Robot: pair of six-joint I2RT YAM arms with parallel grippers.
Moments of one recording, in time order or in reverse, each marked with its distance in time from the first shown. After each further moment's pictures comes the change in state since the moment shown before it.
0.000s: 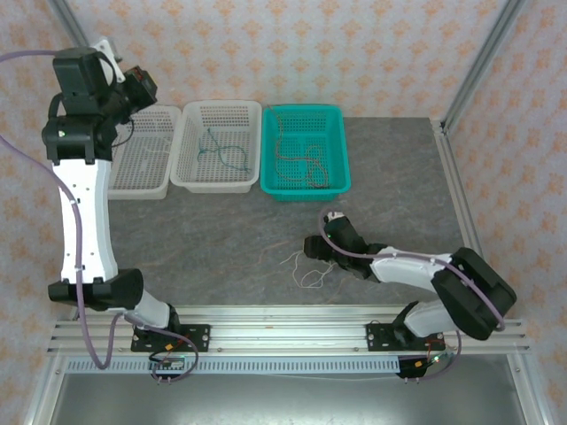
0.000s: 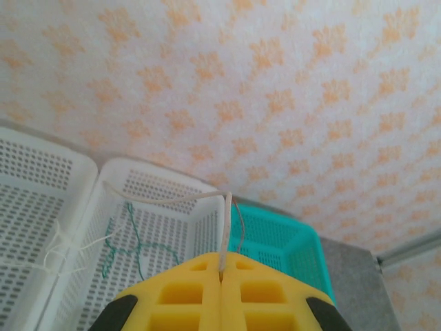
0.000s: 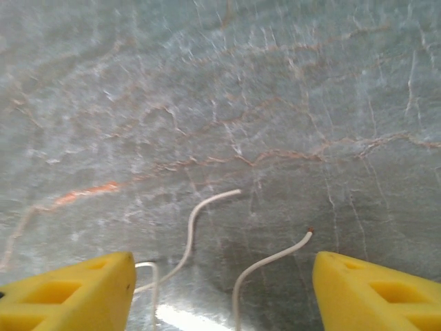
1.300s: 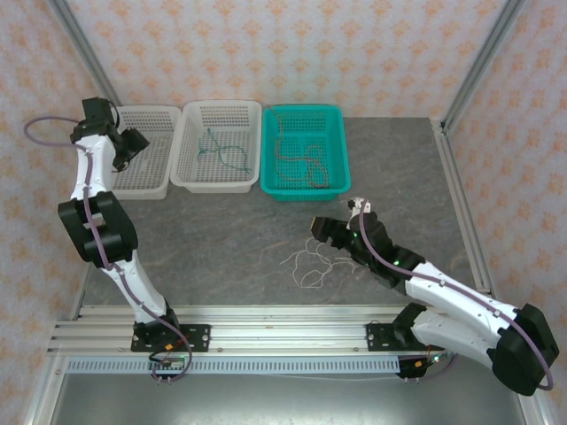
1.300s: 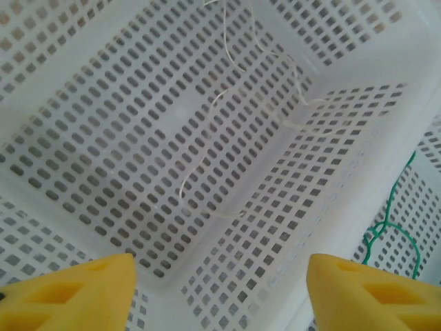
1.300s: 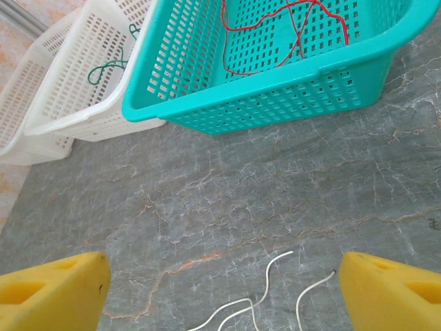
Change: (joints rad) left arm 0.251 0.362 -0.378 0.096 -0.105 -0.036; right arm -0.003 -0.403 0.042 -0.175 0.094 0.106
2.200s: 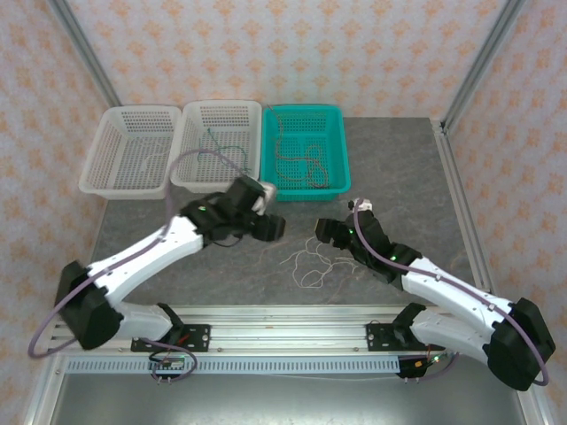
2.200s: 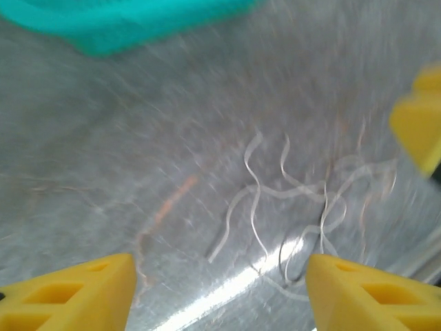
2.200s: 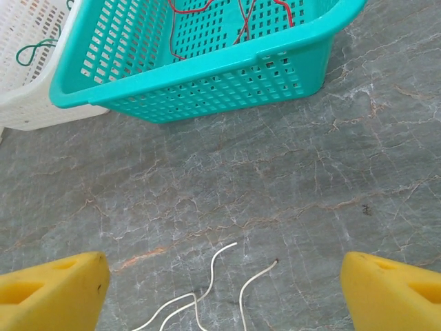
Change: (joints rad) left arm -1.135 -0.559 -0.718 0.179 -0.049 0.121; right arm -0.019 0.050 0.026 -0.098 0.058 -0.037
